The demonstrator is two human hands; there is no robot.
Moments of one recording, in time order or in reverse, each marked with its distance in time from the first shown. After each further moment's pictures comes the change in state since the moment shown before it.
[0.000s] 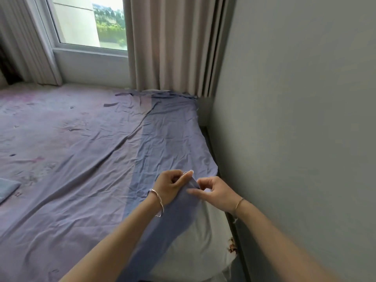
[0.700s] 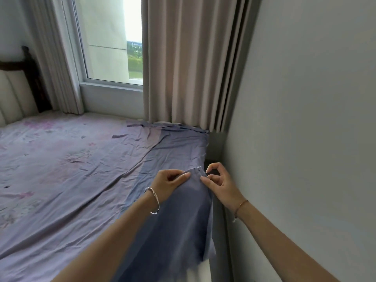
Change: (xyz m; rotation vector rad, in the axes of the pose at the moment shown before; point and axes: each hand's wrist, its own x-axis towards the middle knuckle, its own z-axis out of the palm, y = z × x) left_hand 0.249 0.061 0.033 0.002 0.168 0.021; right_hand 0.180 -0.016 -0.226 0.217 0.138 -0.288
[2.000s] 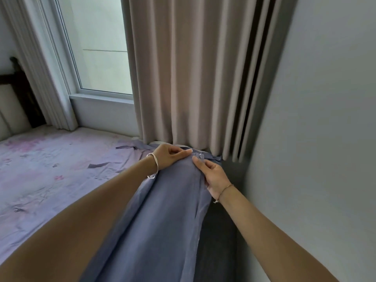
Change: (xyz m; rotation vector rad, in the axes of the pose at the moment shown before) left_hand 0.628 -0.045 0.096 0.320 0.033 -0.099; right_hand 0.565 0.136 -0.253 0.354 -0.009 0.282
